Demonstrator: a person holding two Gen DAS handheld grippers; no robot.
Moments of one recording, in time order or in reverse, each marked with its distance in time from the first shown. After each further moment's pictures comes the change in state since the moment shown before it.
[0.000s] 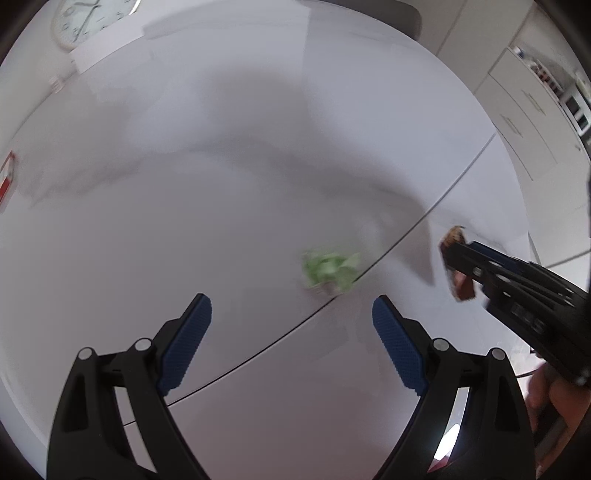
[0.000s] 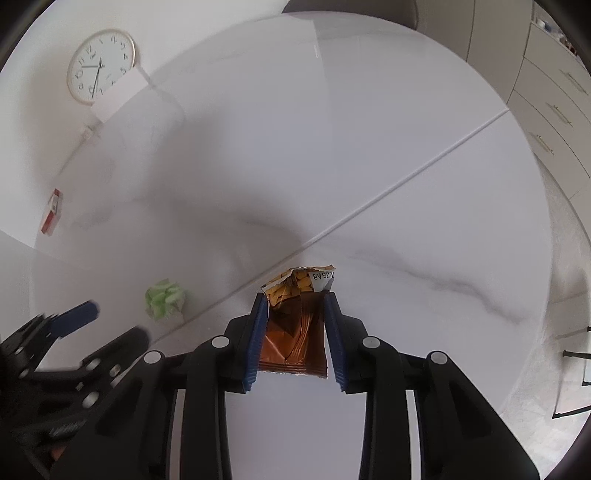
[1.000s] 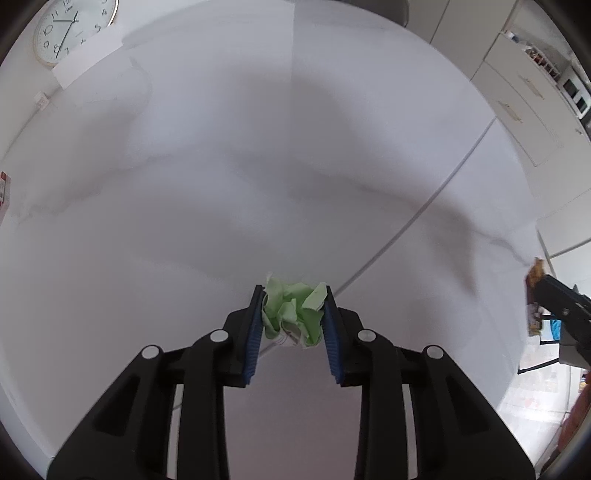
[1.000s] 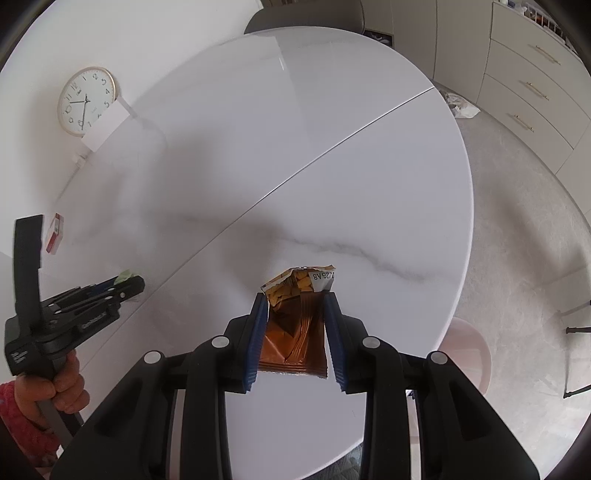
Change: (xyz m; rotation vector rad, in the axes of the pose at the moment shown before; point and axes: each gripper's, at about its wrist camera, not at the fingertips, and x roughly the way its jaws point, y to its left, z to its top) left arm 0.022 -0.039 0.012 0.049 -0.007 0.016; right arm -0.043 -0.060 -0.023 0.091 -0.041 0.002
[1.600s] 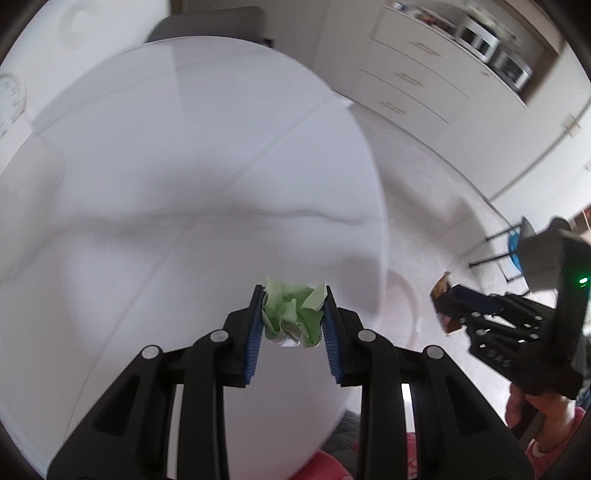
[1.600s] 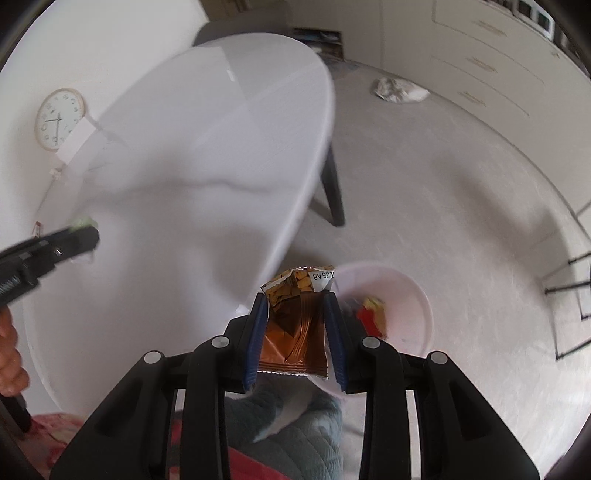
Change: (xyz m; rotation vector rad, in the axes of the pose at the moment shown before) left arm -0.072 -0.154 -0.037 0.288 -0.047 -0.216; right arm -0.057 -0.104 -0.088 0.116 -0.005 -0.101
